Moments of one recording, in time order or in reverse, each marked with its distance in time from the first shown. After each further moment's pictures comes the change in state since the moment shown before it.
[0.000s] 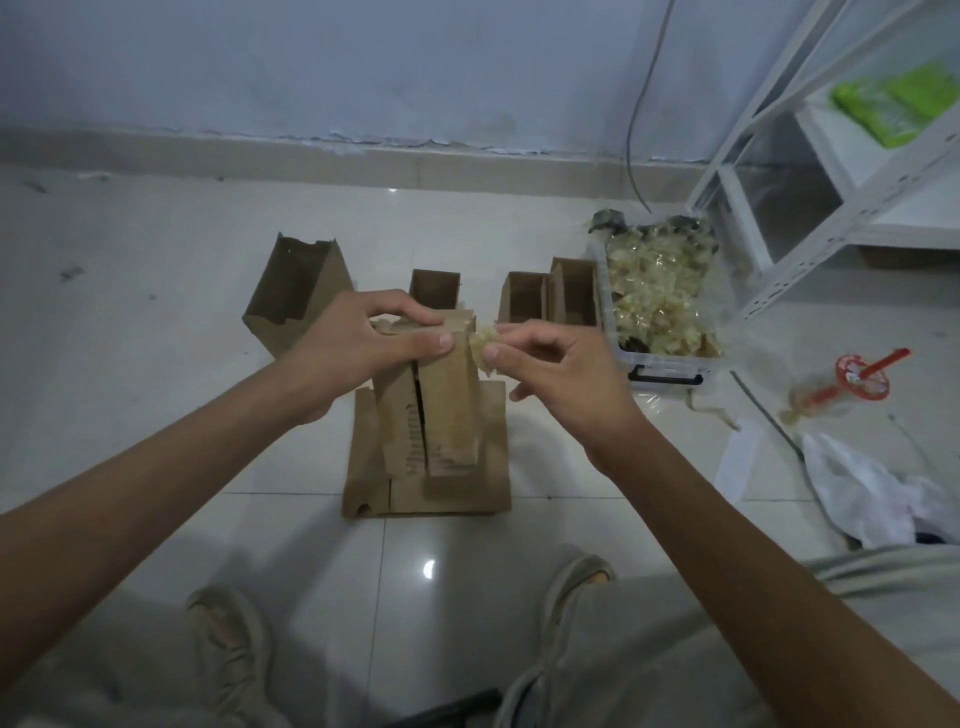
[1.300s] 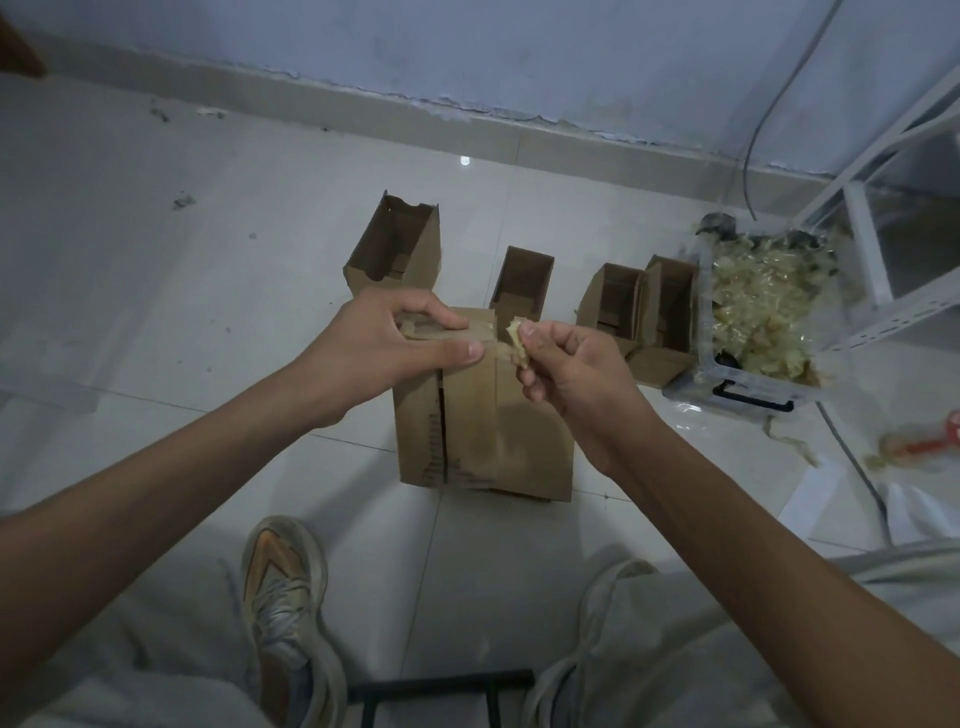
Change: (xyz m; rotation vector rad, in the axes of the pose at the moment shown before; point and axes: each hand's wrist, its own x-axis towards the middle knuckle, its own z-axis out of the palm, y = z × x) left_hand -0.069 -0.037 -0.058 -0.075 0.129 -0.096; right_hand 0.014 0.002 0.093 0.110 -0.166 0.208
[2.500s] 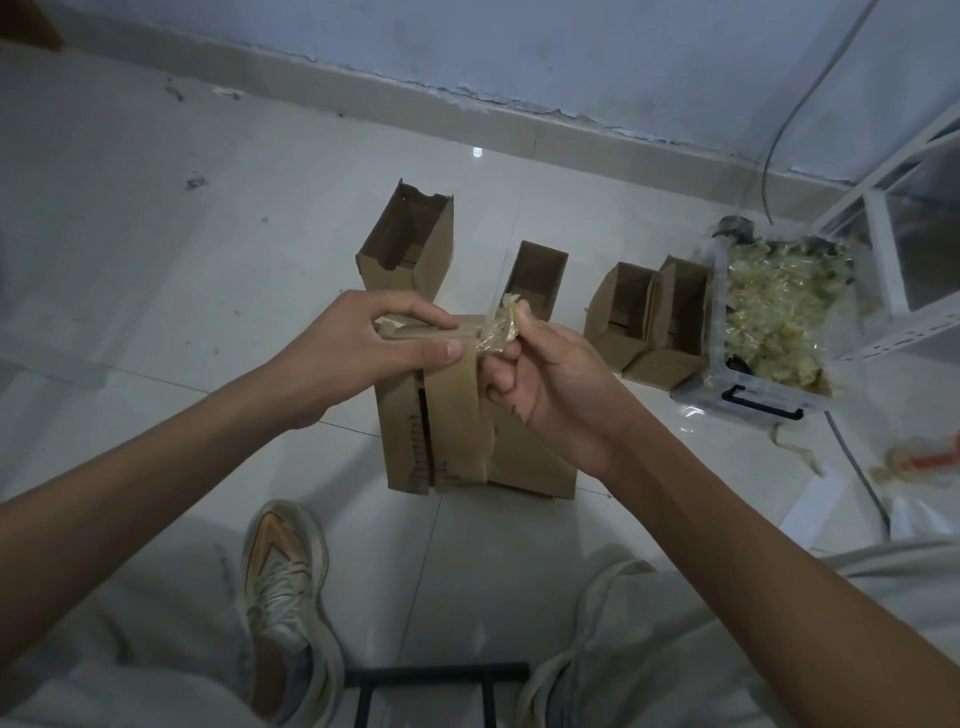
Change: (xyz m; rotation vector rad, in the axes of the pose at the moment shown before) left_hand -0.018 -0.005 -0.018 -0.023 -0.018 -0.027; right_hand 0.001 -0.009 0.026 0.421 -0.378 0.115
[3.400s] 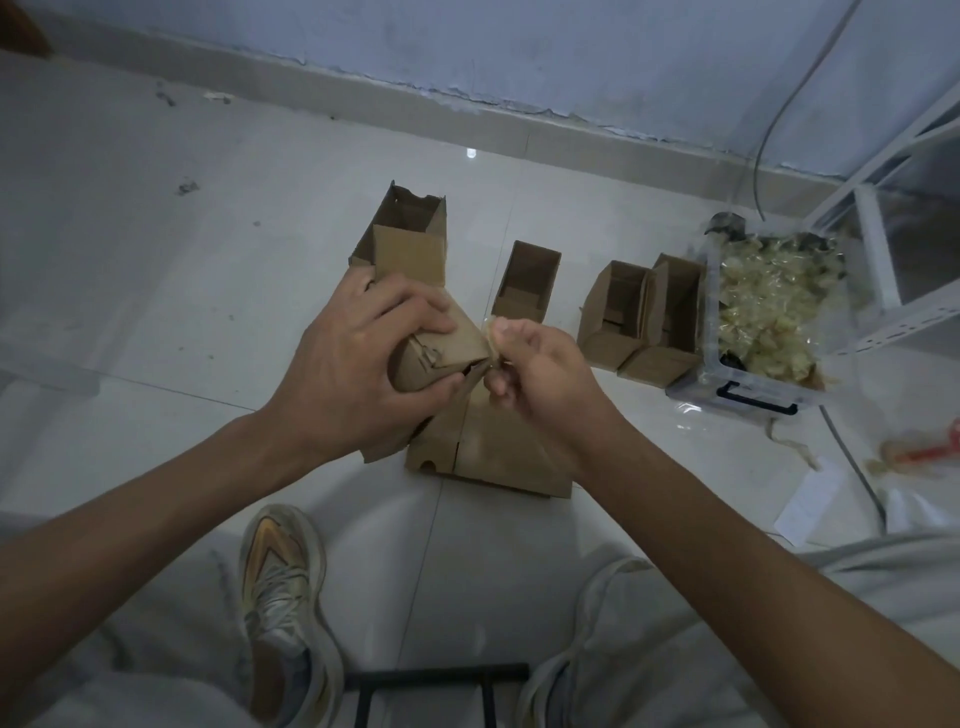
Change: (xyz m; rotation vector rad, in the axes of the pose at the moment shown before) left_hand -0.008 -0.010 0.017 0.697 0.296 0.668; right_hand 0.006 0.013 0.001 -0.344 0.303 -0.075
